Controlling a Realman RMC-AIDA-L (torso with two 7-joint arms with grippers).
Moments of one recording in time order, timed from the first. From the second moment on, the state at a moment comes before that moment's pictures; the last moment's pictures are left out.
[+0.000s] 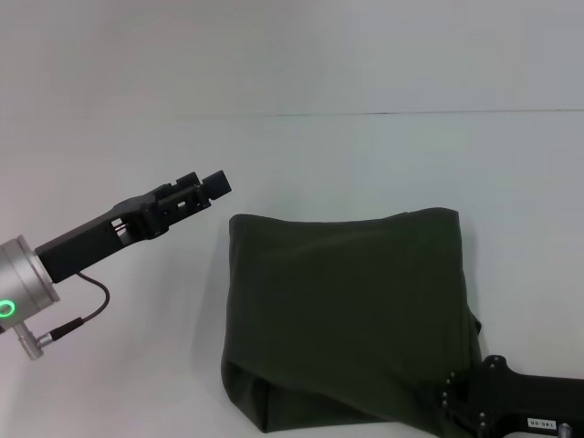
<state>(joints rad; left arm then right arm) -0.48 -2.16 0.45 0.55 1.81 1.57 -1.65 0.40 2.06 -0.75 -0.38 -2.05 -1.45 1.13</state>
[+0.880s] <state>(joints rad) -0.44 -2.14 0.46 0.65 1.95 1.82 -1.49 0.38 2.05 -0.63 -0.44 -2.06 -1.65 1.12</state>
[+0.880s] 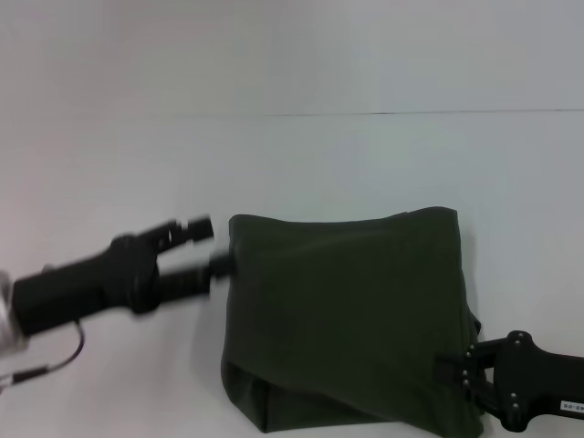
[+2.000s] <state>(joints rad) -0.24 -2.17 0.37 0.68 2.24 1.88 -0.92 0.23 2.09 -0.59 -0.40 -2.06 -1.60 0.83</state>
